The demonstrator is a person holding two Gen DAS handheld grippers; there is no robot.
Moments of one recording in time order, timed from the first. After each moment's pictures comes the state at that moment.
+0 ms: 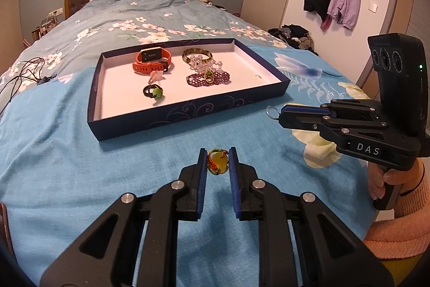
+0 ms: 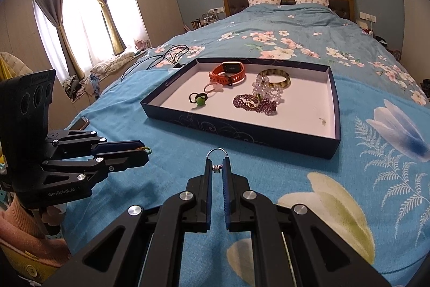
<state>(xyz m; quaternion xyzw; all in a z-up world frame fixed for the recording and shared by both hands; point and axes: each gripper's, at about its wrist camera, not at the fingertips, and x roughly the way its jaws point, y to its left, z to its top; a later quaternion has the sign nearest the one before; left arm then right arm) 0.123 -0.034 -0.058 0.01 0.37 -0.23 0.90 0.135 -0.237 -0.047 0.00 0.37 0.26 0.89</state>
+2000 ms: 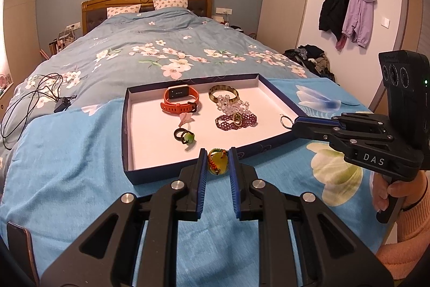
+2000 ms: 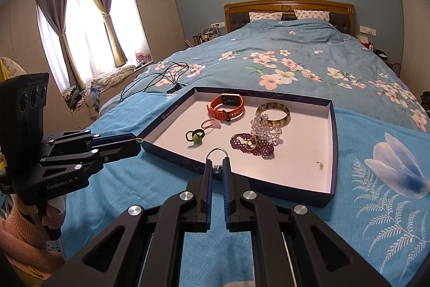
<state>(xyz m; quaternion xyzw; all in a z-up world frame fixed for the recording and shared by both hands) 0.144 -0.015 -0.019 0.01 0.32 -0.18 0.93 0.163 -0.232 -0.021 0.00 0.33 0.26 0.91</state>
